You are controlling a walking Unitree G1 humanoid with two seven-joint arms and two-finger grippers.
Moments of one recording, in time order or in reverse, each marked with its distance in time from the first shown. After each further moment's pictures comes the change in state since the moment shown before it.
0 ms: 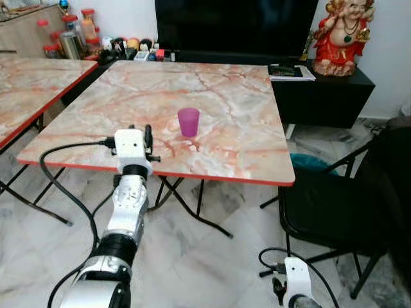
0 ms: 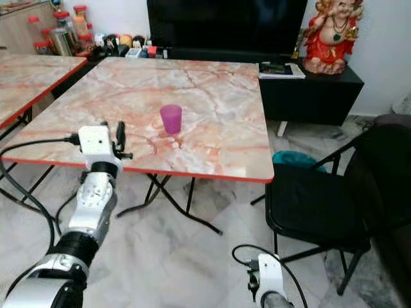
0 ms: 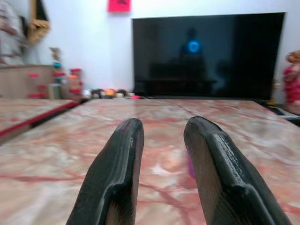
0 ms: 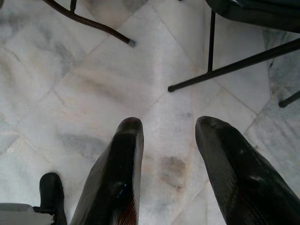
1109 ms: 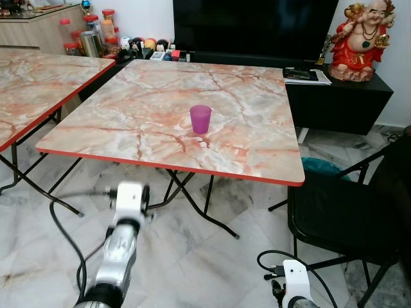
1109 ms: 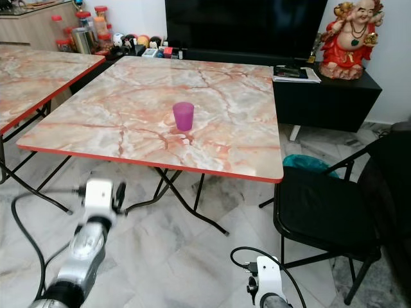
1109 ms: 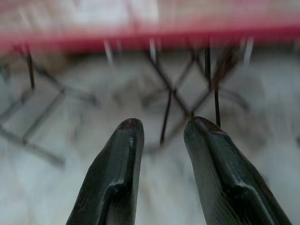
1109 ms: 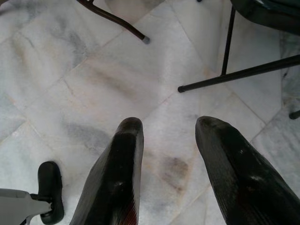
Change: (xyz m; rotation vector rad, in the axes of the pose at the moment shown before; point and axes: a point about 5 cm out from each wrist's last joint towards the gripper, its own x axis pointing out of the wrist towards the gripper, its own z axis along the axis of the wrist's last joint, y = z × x) left arm -0.108 0.038 -0.107 0.120 0.521 -0.027; right arm 0.000 0.005 -0.001 -0.020 0.004 0.015
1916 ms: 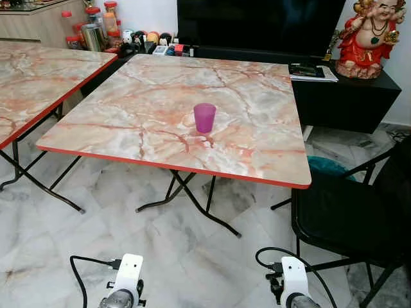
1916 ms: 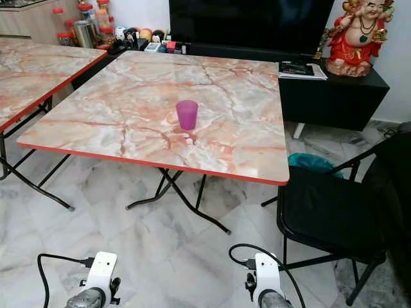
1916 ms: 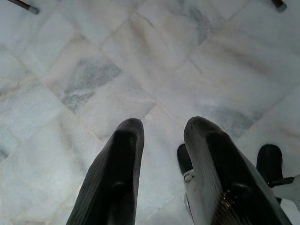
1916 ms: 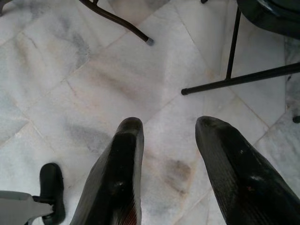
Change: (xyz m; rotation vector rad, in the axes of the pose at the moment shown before) left arm -0.053 -0.004 -0.098 0.065 0.624 -0.063; right arm 0.001 0.000 0.003 0.003 -0.007 -0.001
